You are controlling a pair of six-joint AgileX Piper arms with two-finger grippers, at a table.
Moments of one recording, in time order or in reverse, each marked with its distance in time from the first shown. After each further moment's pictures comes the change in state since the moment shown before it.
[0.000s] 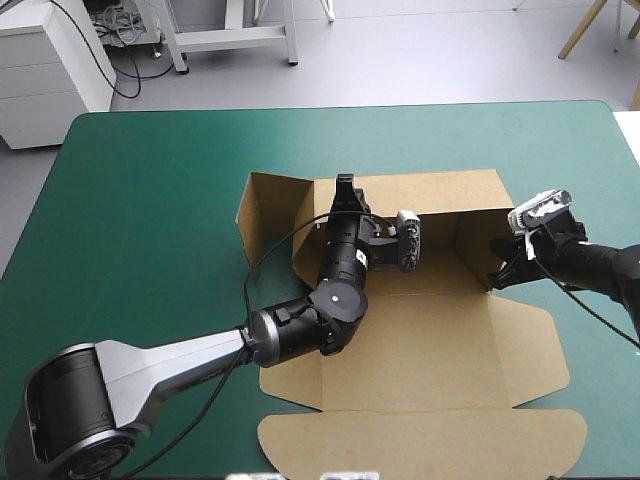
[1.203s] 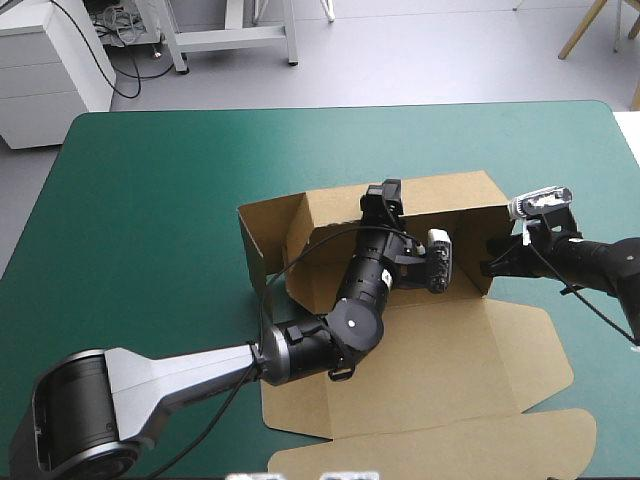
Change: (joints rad) left arm -0.073 0.006 -0.008 0.156 -0.067 -0.164; right arm 0.043 0.000 -0.024 -0.109 -0.022 0.335
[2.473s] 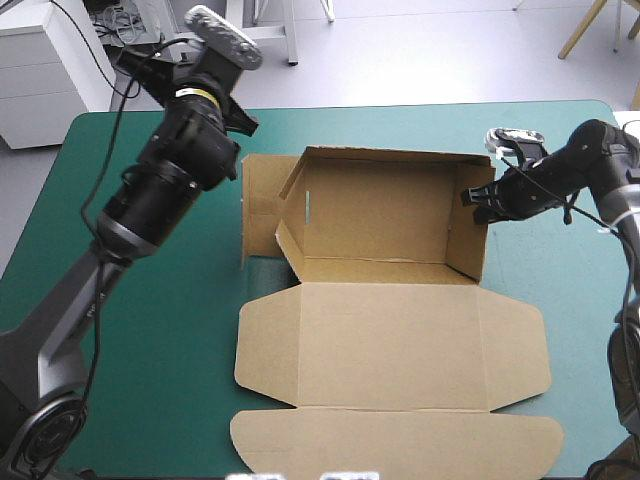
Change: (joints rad) left arm 0.509 -0.143 -0.592 -0.743 0.316 0.348; right arm 0.141 0.391 -0.689 -0.467 0.493 0.796
